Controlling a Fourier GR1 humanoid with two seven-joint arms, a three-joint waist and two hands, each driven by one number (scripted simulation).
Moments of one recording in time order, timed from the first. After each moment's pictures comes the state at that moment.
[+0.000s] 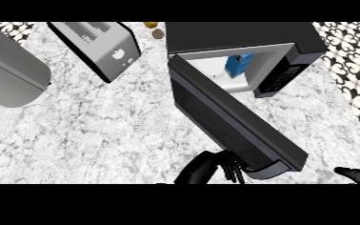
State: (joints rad) left arm -0.41 0.02 -1.09 -1.12 0.23 0.37 -0.19; right arm -0.04 -0.54 -0.24 -0.85 -0.25 0.40 -0.87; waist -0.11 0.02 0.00
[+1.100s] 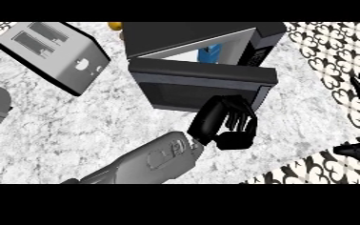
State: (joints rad) left arm -0.82 0.00 -0.99 -1.02 0.46 0.57 -0.21; right arm -0.13 -0.59 -0.15 -1.08 -0.36 0.45 -0.71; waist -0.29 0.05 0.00
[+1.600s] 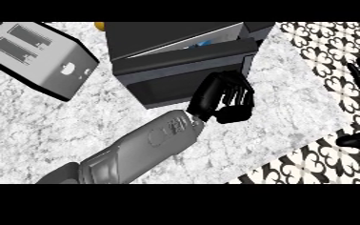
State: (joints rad) left arm -0.96 0.01 -0.94 -0.91 0.54 0.60 -0.21; right arm -0.20 -0.61 -0.13 -1.14 -0.43 0.50 -0.64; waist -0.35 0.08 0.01
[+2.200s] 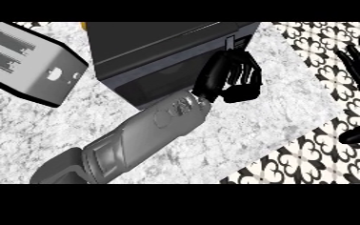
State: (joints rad) left arm -1.11 0.00 -0.89 -0.82 0.61 0.62 -0.21; right arm -0.27 -0.63 -0.08 -1.21 -0.51 0.58 -0.55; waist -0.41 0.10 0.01
